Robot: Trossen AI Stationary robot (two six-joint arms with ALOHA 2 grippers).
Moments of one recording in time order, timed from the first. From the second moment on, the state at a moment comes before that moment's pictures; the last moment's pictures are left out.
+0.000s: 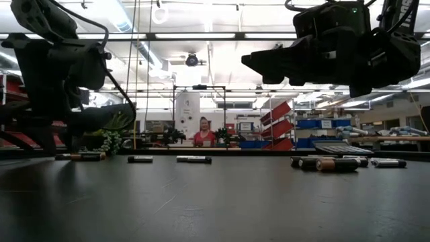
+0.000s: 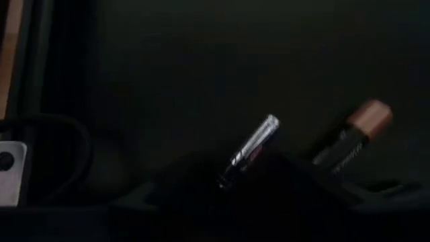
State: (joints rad) left arm -0.11 1.29 0.49 -0.86 -0.50 -1.68; right arm 0.03 1.71 0.42 1.30 -0.28 -0.24
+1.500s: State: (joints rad) left arm 0.04 1.10 0.51 -0.89 -0.32 -1.18; right arm 0.04 1.71 0.42 1.34 -0.34 -0.21
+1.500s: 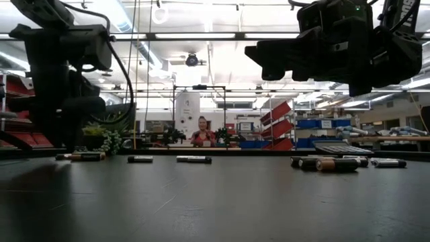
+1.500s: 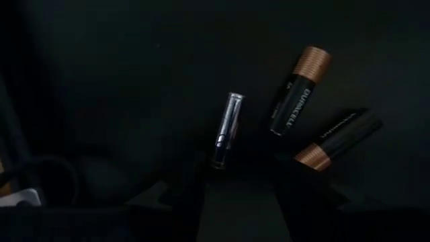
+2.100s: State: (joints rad) left arm 0.28 1.10 0.51 -0.83 -0.19 -0.89; right arm 0.04 1.71 0.42 1.34 -0.36 -0.20
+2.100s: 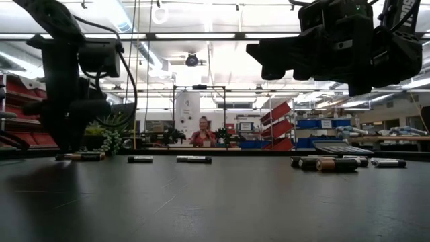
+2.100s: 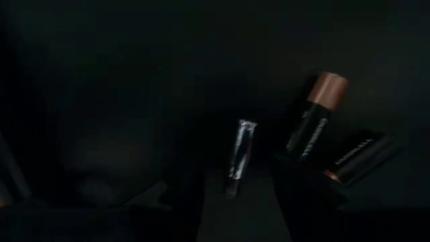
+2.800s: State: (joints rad) left arm 0.41 1.10 0.43 -0.74 -0.06 -0.79; right arm 0.04 1.71 0.42 1.34 -0.36 -0.20
